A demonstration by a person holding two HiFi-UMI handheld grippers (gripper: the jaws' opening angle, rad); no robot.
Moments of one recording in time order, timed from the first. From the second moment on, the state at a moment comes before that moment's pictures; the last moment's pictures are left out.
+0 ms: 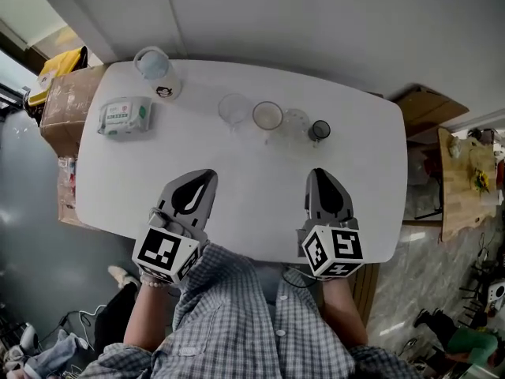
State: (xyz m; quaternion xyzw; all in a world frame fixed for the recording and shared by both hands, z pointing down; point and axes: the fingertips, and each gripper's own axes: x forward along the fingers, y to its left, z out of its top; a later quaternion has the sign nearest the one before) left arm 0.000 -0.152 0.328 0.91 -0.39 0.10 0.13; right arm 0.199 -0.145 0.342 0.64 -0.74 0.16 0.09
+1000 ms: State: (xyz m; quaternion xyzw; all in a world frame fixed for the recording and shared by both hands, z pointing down) left arm 0.014 -0.159 0.298 0.92 -0.38 0.06 0.11; right arm 0.169 -0.150 0.303 0.61 -0.78 0.12 0.06
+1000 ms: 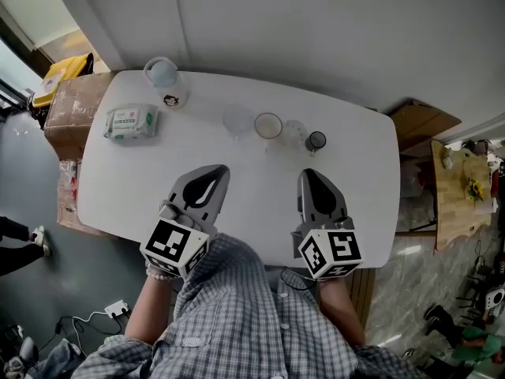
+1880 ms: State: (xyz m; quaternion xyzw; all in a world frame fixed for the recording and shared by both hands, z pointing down) left arm 0.008 -0.155 0.300 0.91 -0.38 0.06 0.11; right arm 0.161 -0.145 0.316 0.59 -0.79 0.13 0.09
